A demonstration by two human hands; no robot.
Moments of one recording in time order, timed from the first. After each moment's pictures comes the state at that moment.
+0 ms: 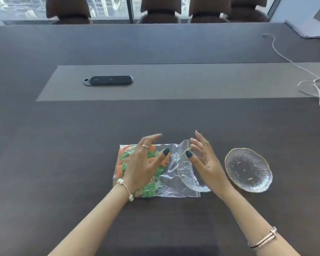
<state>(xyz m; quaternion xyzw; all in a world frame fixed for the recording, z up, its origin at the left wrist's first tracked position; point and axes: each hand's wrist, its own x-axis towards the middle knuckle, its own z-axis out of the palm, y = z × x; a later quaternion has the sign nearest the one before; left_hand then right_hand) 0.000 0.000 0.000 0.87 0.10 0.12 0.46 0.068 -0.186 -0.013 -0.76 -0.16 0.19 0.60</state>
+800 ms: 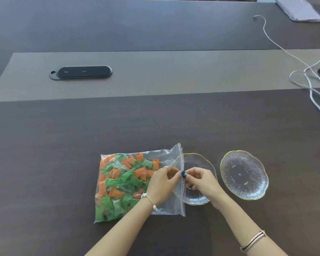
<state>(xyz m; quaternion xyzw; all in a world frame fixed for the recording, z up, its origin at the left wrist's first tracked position) 0.061 -0.047 -0.100 0.81 0.18 -0.11 0.54 0.107 -0.192 -0.081 -0.76 0.06 0.35 0.54</state>
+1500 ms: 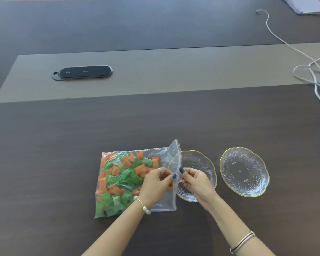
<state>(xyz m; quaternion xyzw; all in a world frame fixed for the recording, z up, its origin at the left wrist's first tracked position) 0.044 -0.041 -0.092 0.73 0.23 -0.11 0.64 0.094 -0.184 -0.101 -0.60 0.14 0.34 0.71</state>
